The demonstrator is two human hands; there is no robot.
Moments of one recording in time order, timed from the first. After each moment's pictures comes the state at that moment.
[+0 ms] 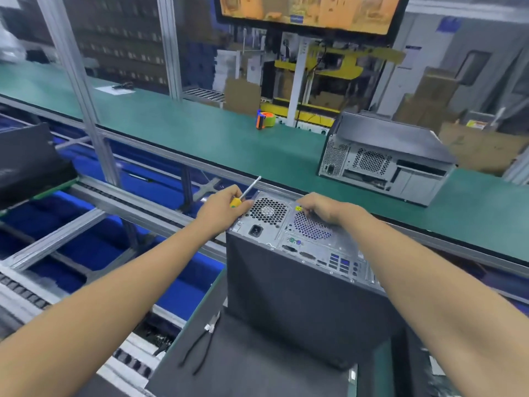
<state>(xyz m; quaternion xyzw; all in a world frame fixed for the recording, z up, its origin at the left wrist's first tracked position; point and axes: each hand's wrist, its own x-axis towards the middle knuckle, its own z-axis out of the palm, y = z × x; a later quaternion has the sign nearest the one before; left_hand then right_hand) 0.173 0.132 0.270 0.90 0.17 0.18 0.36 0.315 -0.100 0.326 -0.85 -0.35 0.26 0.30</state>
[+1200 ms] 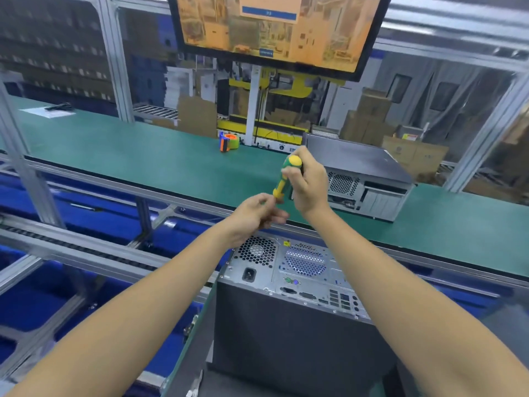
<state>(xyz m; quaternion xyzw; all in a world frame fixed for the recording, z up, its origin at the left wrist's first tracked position) 0.277 0.097 0.325 0.67 -0.03 0.02 0.74 0.340 -0.039 0.388 -0.74 -0.38 -0.28 0.49</state>
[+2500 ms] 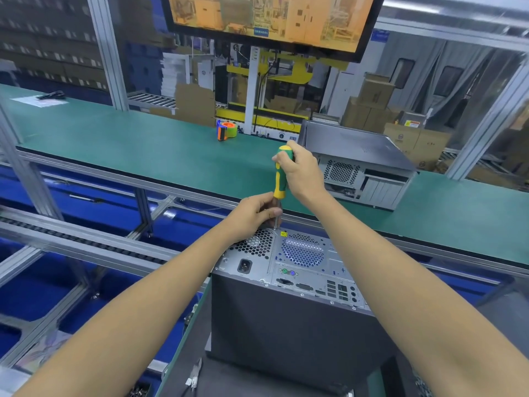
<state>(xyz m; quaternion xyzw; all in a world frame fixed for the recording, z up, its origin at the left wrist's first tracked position) 0.288 0.101 0.296 0.84 -0.13 0.10 0.52 0.350 -0.032 0.391 -0.85 -0.26 -0.16 0.43</state>
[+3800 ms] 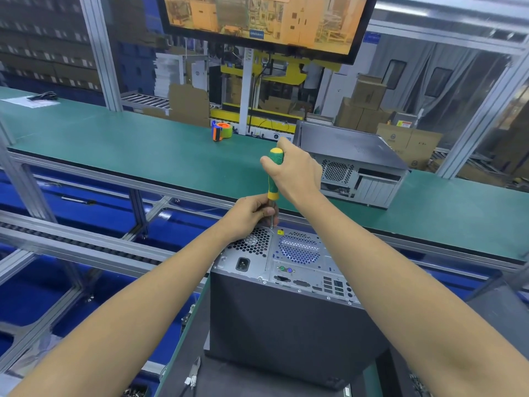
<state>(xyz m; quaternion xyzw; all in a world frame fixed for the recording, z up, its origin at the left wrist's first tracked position) 0.288 0.103 0.290 0.80 -0.14 0.07 0.59 0.327 -0.024 0.398 -0.89 -0.23 -0.30 0.28</state>
